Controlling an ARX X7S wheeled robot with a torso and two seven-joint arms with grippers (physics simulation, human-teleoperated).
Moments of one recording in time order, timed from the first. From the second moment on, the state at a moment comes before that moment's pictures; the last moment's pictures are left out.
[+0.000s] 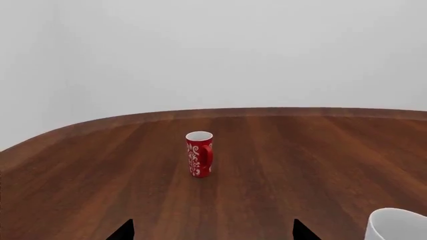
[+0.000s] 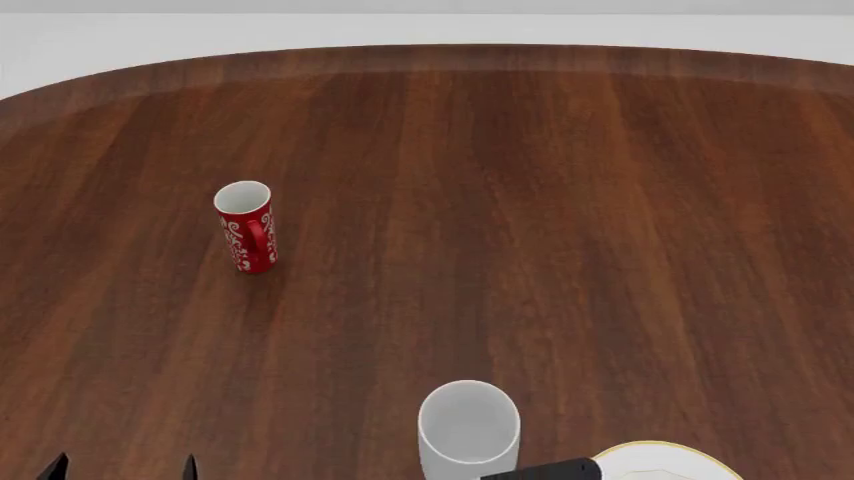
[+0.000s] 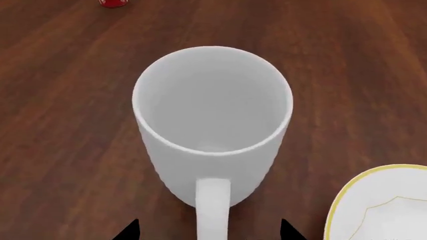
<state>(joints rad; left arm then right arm) 0.05 -0.23 0.26 0.13 -0.18 0.02 -0.31 0.45 0.12 -0.38 0.68 0.25 0.22 -0.01</state>
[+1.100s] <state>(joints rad) 0.05 -0.25 0.29 0.10 -0.20 0.04 -0.33 0.18 0.27 -0.30 0.01 0.33 0.35 0.23</state>
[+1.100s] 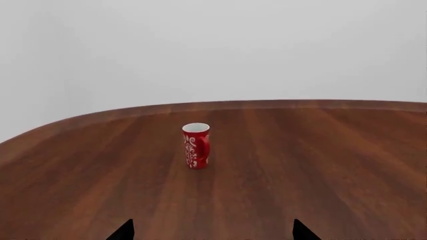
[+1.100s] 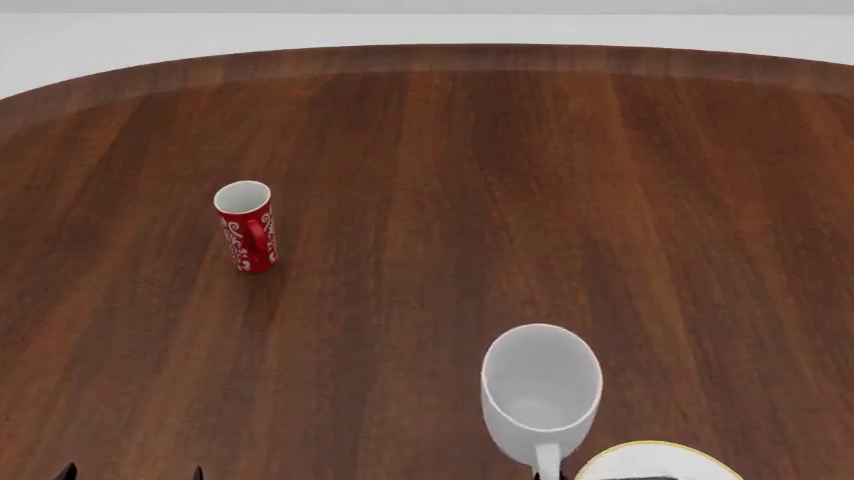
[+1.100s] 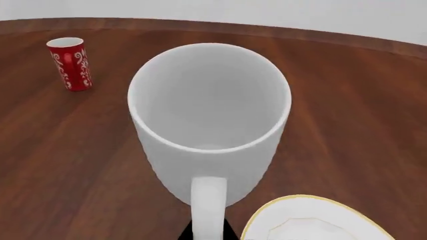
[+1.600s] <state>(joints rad) 0.04 -0.25 0.31 0.08 -0.21 0.05 -0.33 0.01 0.33 -0.22 -0.27 0.36 0.44 0.38</state>
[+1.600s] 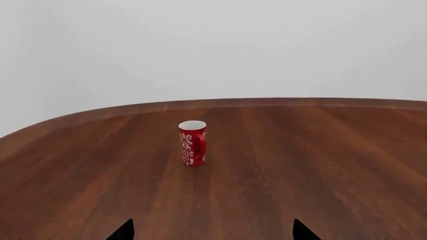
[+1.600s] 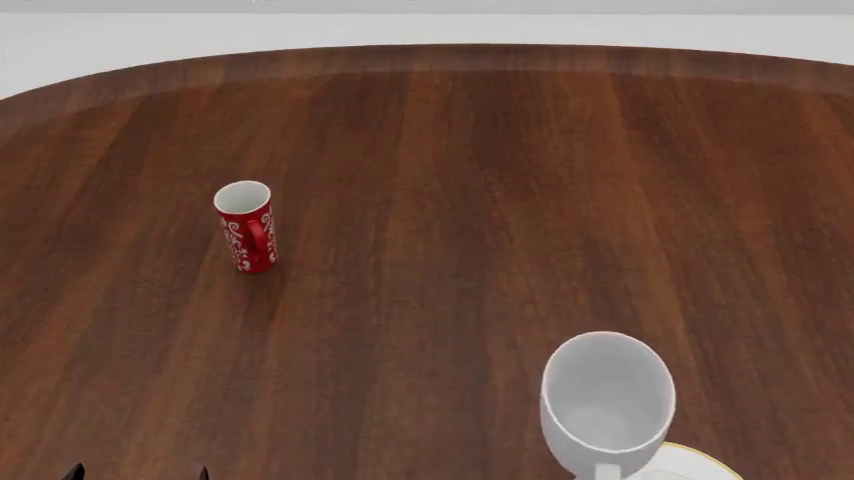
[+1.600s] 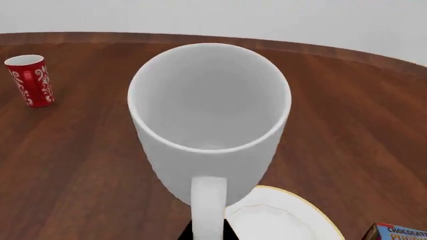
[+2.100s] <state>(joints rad) 0.02 -0.25 0.32 0.07 -0.22 0.04 -0.33 -0.17 0.35 -0.13 -0.38 0.37 0.44 0.49</state>
